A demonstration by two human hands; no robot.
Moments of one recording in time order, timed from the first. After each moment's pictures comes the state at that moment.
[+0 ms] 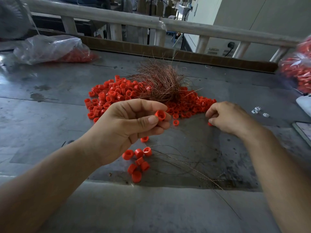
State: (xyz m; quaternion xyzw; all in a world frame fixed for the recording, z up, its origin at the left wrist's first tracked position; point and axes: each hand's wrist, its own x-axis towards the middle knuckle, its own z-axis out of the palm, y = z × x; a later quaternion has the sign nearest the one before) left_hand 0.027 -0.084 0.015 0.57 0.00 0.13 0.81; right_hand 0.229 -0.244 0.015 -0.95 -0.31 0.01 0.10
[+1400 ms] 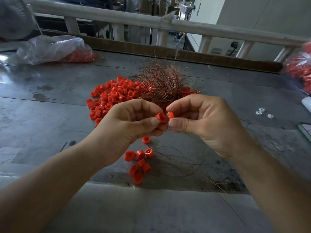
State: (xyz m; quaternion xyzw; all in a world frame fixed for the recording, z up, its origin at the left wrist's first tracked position) left_hand 0.028 -0.087 0.015 0.63 0.05 0.16 0.76; right_hand 0.142 -0.224 0.038 -0.63 -0.46 0.23 0.58
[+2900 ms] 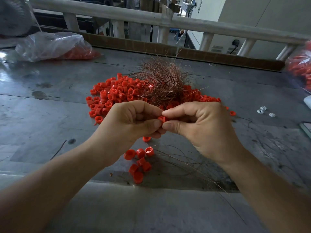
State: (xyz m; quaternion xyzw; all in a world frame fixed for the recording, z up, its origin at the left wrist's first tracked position) left_hand 0.028 -0.090 0.012 0.72 0.07 0.20 0.67; right_hand 0.132 -0.219 0.026 -0.70 -0.50 0.06 0.51
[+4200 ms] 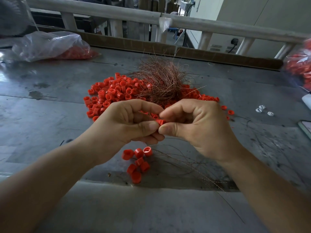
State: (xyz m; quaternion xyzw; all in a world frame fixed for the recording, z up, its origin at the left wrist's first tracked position) left_hand 0.026 -0.081 0.011 0.67 0.02 0.12 0.73; right_hand 0.132 -0.219 0.028 -0.67 -0.49 0.12 0.54
